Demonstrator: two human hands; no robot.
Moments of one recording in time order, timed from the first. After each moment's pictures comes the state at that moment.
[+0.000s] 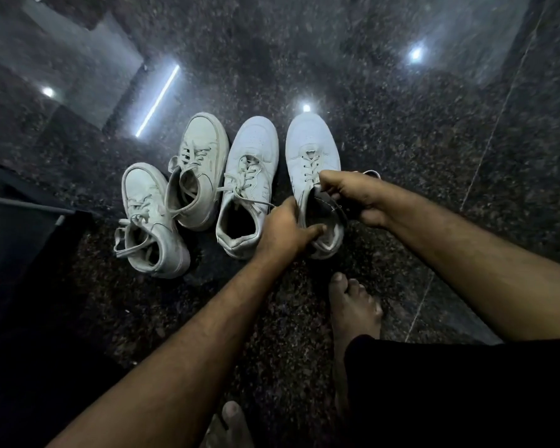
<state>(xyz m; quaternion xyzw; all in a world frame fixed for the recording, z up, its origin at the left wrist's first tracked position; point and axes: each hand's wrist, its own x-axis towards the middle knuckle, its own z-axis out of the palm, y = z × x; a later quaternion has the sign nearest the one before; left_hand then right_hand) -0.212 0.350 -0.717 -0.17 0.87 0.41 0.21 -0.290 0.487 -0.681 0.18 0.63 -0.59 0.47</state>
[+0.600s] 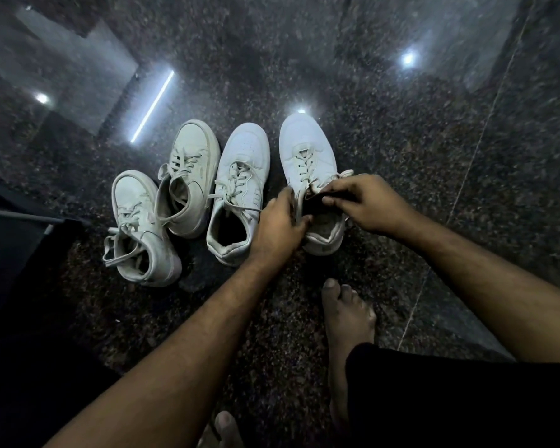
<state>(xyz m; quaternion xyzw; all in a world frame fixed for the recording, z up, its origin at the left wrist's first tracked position) -0.225 0.355 -0.732 -0.11 0.91 0.39 0.13 -0.284 0.538 -0.701 -0.18 0.87 -0.41 0.21</state>
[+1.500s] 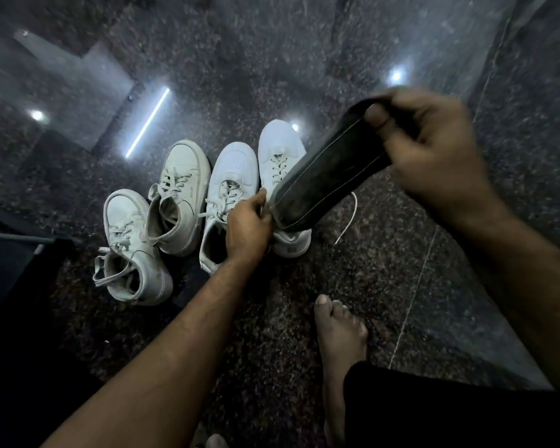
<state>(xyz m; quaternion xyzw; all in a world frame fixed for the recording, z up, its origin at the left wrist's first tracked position) -0.249 0.335 -0.716 -0.23 0.88 0.41 0.09 -0.304 0.551 -0.568 -0.15 0.84 -0.52 -0.03</state>
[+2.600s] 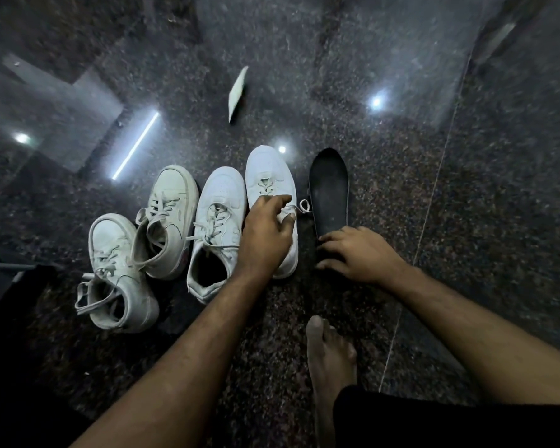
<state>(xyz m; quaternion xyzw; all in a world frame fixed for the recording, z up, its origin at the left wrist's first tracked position) -0.267 0.372 -0.701 -0.05 0.90 0.44 0.00 -0.276 0.582 -0.736 -0.33 0.93 -0.03 0.17</state>
